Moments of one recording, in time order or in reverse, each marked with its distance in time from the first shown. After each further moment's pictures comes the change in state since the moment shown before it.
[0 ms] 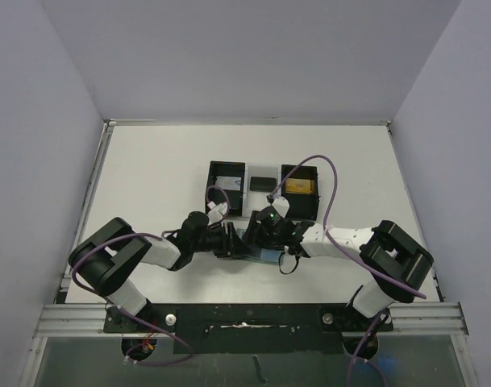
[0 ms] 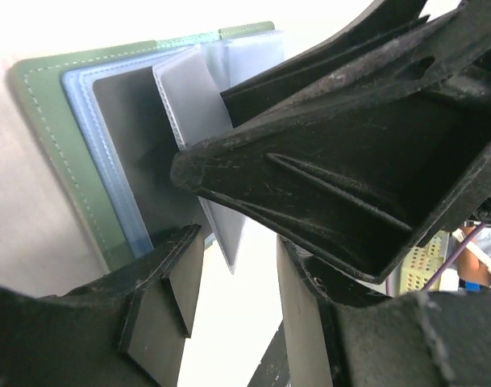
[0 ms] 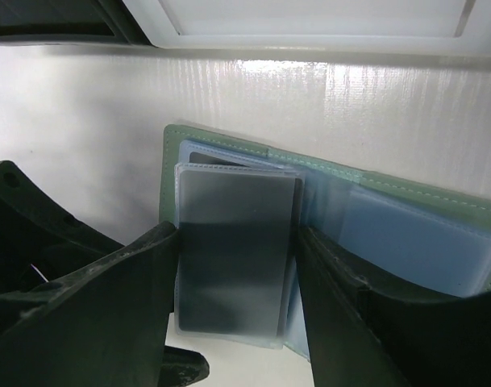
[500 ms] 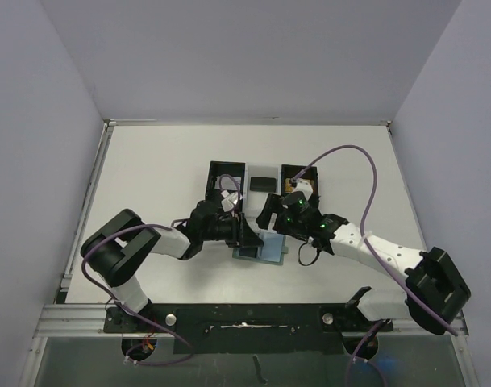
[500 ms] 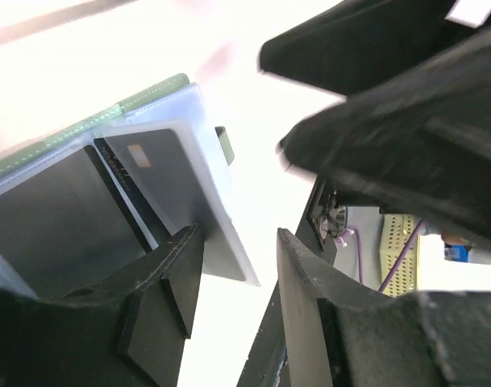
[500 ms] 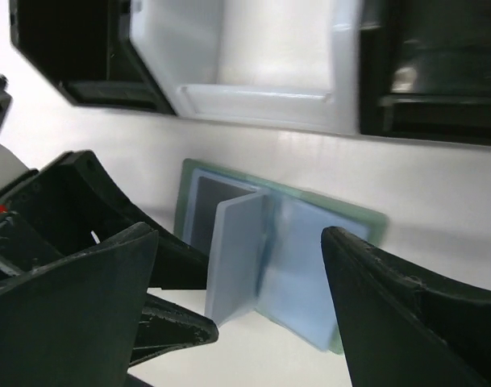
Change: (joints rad) left arm -0.004 0.077 0.146 0.052 0.120 0.005; right arm -0.147 -0.252 0.001 -0.122 -0.055 -0.143
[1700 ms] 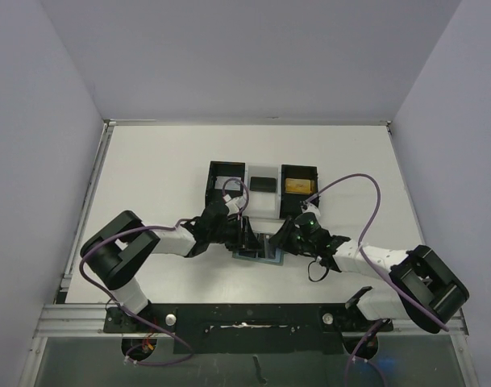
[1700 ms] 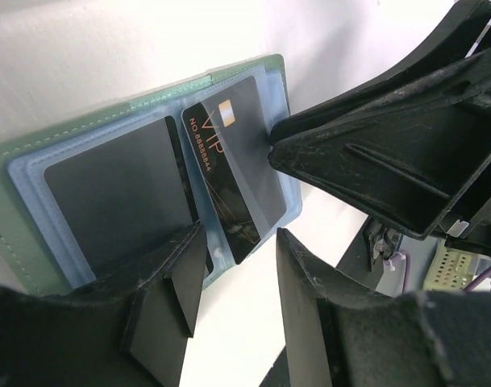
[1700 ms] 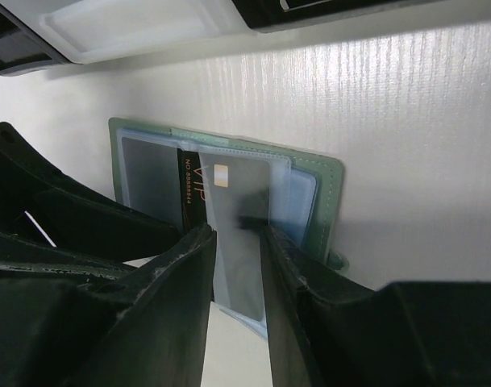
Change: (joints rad) left arm -0.066 -0.006 0.093 -0.341 -0.201 0.051; right arm -0.080 -0.028 -0.336 0.310 -0.144 0.149
